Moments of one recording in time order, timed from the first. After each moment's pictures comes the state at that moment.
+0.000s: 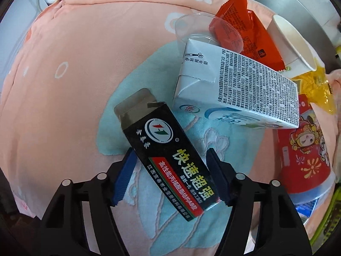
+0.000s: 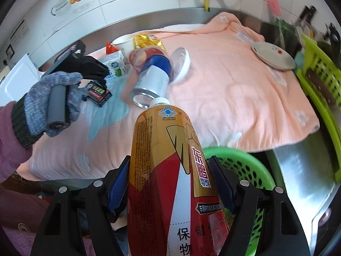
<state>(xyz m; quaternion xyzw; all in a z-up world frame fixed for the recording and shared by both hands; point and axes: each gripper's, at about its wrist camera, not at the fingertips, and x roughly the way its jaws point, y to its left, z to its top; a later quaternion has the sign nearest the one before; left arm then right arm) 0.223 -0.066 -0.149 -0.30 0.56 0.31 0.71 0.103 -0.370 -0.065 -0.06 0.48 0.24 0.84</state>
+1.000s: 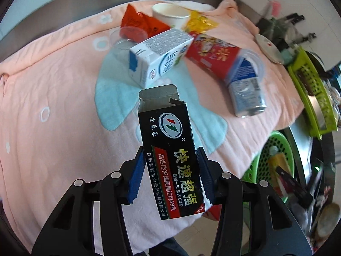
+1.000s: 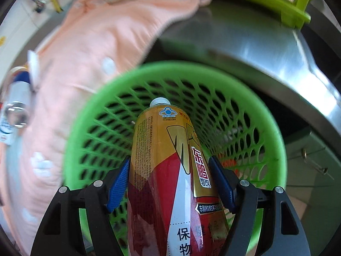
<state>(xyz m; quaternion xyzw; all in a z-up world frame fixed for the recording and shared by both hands) 0.112 -0.063 -0.092 -0.14 0.55 -0.03 0.83 0.088 -0.473 -0.193 0.16 0.56 -0.10 0.81</state>
